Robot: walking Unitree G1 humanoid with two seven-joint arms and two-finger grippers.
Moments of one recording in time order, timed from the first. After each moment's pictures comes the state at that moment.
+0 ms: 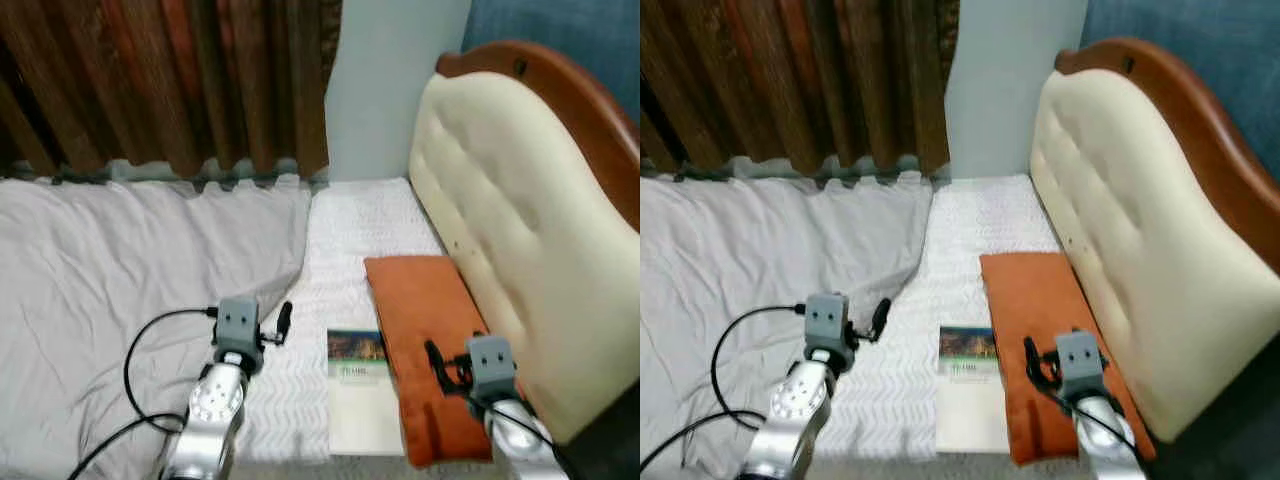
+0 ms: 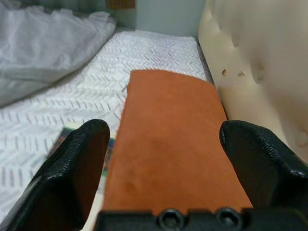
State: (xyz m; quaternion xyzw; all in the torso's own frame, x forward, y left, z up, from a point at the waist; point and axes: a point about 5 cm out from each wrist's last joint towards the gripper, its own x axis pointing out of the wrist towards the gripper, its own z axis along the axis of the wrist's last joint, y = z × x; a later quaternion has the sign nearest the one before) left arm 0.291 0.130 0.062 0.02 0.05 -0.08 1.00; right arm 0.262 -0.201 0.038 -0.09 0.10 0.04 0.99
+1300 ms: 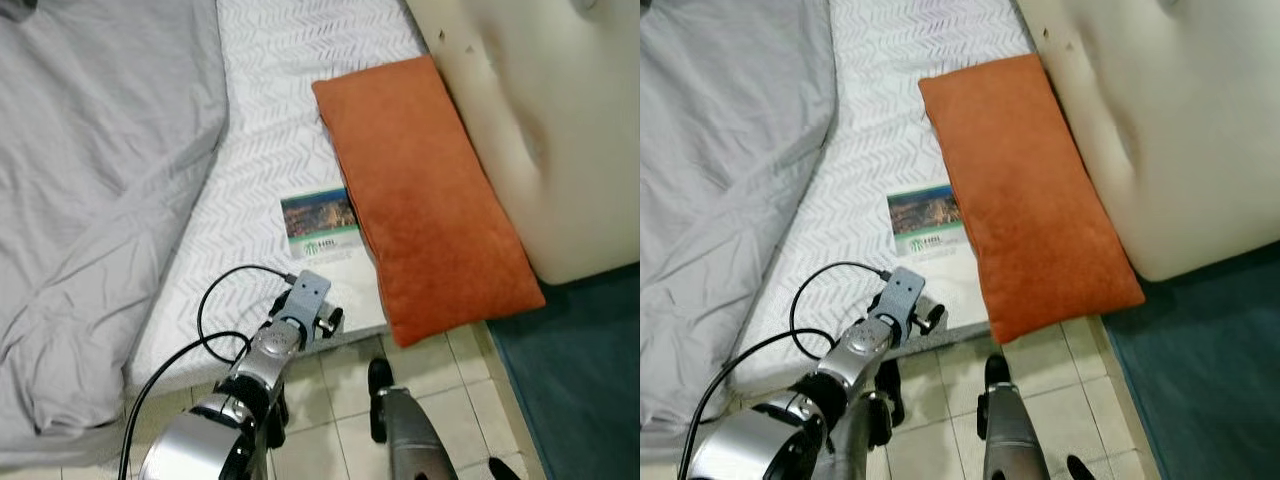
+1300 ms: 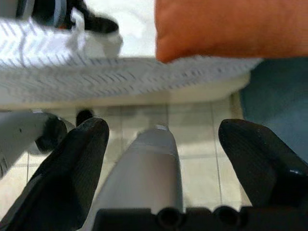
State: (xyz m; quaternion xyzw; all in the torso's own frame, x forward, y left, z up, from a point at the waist) left arm 0.349 0.061 0.067 0.15 0.15 -0.20 0.96; right arm 0.051 -0.134 0.110 -0.09 0.16 0.05 0.98
